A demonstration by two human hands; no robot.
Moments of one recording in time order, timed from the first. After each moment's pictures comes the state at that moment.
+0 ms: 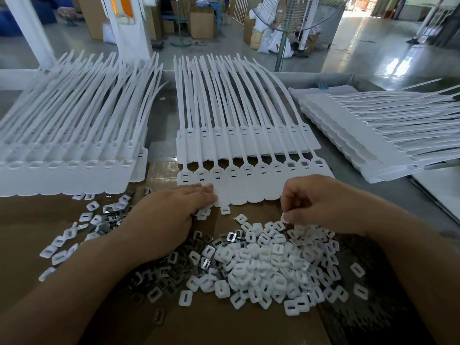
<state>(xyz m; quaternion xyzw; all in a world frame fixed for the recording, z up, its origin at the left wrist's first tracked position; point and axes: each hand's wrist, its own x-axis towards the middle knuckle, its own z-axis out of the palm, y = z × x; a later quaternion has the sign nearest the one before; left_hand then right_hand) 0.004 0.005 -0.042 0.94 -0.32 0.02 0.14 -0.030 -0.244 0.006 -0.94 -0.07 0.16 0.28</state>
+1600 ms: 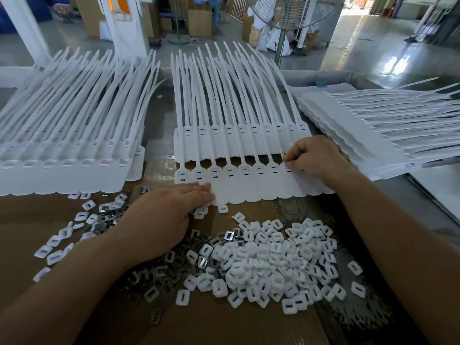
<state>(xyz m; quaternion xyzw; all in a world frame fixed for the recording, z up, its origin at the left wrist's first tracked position) 0.001 0.004 -0.042 0.93 -0.33 0.03 0.17 0.049 -0.273 -0.025 -0.93 0.10 -0.04 0.36</state>
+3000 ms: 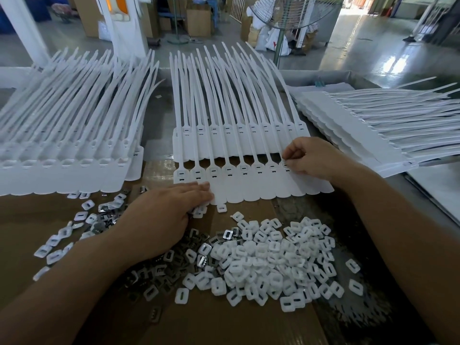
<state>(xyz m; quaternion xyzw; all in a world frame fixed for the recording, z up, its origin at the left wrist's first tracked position) 0.001 0.004 -0.043 0.93 -0.33 0.03 0.16 0.043 -0.278 -0.018 -0.94 0.04 0.02 0.35</state>
